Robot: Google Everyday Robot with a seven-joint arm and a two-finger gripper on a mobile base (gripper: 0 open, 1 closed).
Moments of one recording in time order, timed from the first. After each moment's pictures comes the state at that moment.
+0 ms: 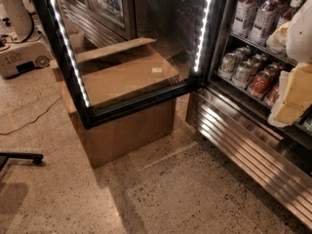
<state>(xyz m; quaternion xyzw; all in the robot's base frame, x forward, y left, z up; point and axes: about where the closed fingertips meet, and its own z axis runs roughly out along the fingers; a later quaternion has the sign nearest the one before) 0.438 -0.216 0.977 -0.60 0.78 -0.03 0.16</state>
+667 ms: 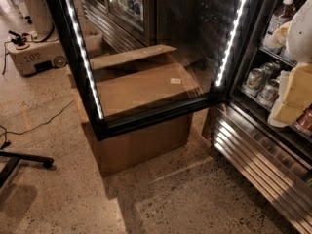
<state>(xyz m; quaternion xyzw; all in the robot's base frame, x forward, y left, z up) 0.438 -0.216 0.977 -0.60 0.78 -0.03 0.16</state>
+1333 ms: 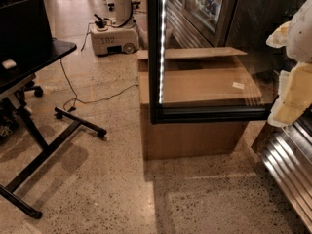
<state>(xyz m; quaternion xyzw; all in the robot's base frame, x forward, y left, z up) 0.438 -0.216 0.977 -0.60 0.78 -0.03 0.16</state>
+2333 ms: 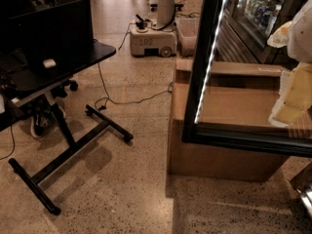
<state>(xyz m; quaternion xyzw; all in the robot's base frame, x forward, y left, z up) 0.438 -0.216 0.977 -0.60 0.78 -0.03 0.16</state>
